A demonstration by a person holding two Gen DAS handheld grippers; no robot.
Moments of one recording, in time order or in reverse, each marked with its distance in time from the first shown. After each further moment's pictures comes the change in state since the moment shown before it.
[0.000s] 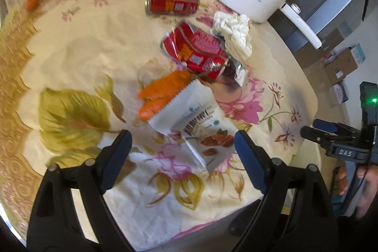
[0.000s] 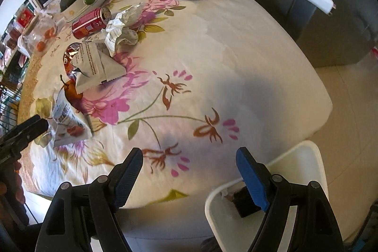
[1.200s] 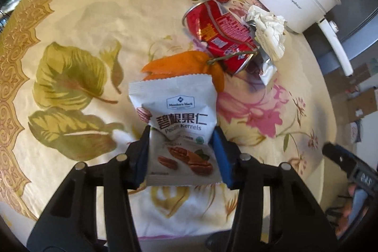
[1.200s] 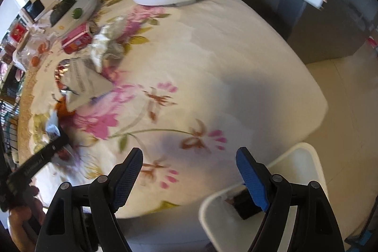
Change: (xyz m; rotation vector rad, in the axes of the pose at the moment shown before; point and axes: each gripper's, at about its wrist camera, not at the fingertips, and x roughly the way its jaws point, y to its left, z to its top) left arm 0.021 -0.008 -0.009 -0.221 -0.004 0.129; right arm -0.003 -0.012 0.016 0.051 -0.030 0.025
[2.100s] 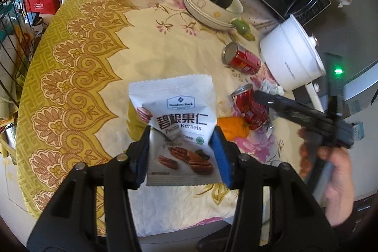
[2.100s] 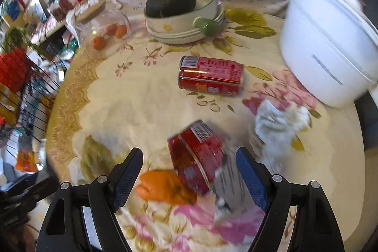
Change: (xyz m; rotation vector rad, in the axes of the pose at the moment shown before) left arm -0.096 0.120 0.029 -0.153 -0.138 -0.126; right arm 0.043 0.216 0.098 -0.418 -0.048 0.121
